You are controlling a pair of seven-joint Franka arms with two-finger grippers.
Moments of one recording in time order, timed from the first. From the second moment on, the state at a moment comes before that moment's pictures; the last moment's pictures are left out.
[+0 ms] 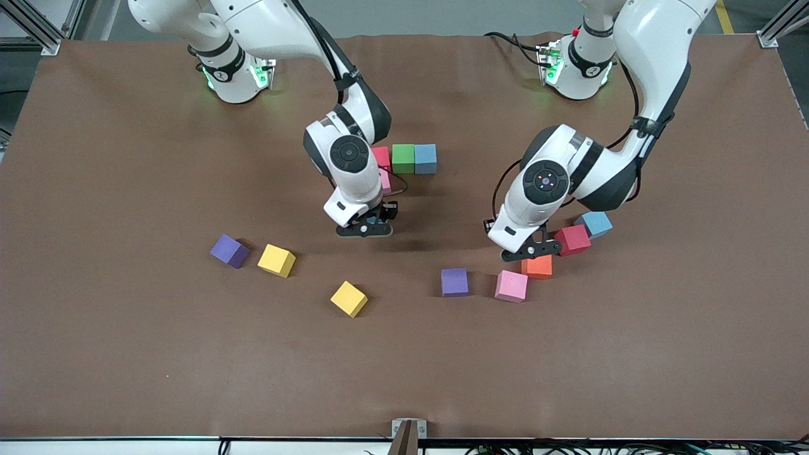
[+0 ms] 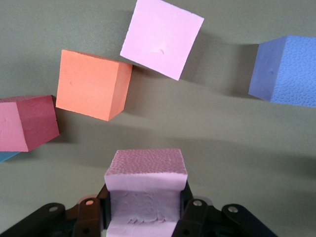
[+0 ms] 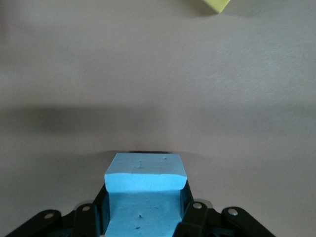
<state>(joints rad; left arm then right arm) -0.07 0.47 -0.47 -1.84 0.23 2.11 -0.80 0.90 0.57 -0.18 -1.80 0.17 2.36 0.58</state>
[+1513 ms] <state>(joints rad) -0.11 0.47 -0.50 -1.82 0.23 2.12 -1.03 1.06 0.55 -0.28 -1.87 0.16 2.38 0.67</state>
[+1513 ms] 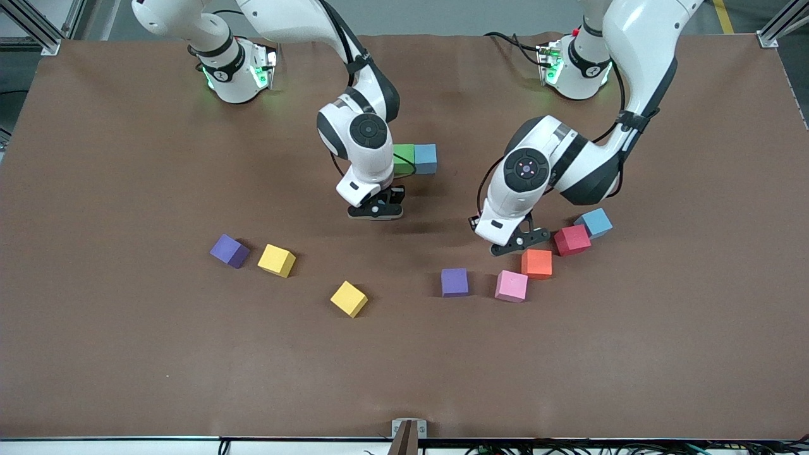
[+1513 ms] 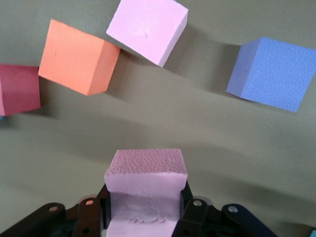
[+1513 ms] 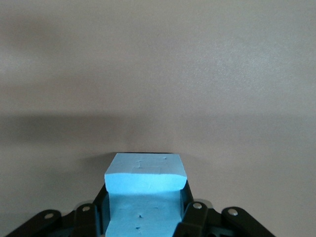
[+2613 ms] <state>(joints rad) -0.15 0.47 -0.50 -1.82 0.23 2.12 -1.81 1.08 0.55 -0.28 -1.87 0.16 2.38 0.72</state>
